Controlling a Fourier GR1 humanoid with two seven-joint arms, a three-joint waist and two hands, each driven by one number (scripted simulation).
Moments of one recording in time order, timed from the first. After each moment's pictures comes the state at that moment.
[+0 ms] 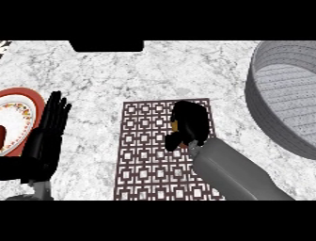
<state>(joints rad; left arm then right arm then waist) 0.00 0.18 -0.10 -1.68 0.14 0.21 -0.01 -0.68 -0.16 0.82 -1.06 0.61 -0.38 0.88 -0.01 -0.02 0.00</state>
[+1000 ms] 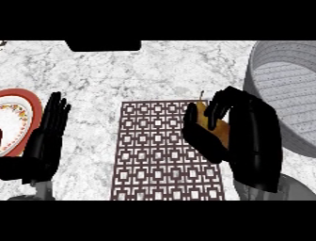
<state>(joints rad) 0.00 0.16 -0.09 -1.67 0.12 0.22 -0.01 -0.52 -0.30 0.58 -1.96 0.91 -0.26 1.14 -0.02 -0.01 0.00</state>
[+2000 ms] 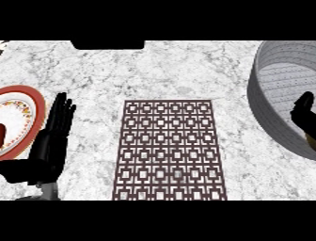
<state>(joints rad) 0.01 0.12 -0.10 -1.68 0.08 0.21 -0.02 -0.22 -0.53 0.10 -2.04 0.76 -0.08 0.95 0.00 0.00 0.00</state>
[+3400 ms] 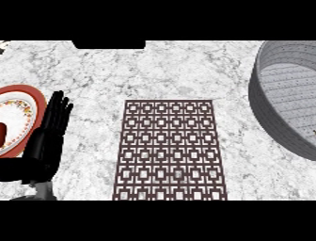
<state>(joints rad) 0.01 0.10 -0.04 -1.71 0.06 0.13 0.02 -0.15 -0.44 -0.24 -1.55 0.70 -0.13 0.41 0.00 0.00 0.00</state>
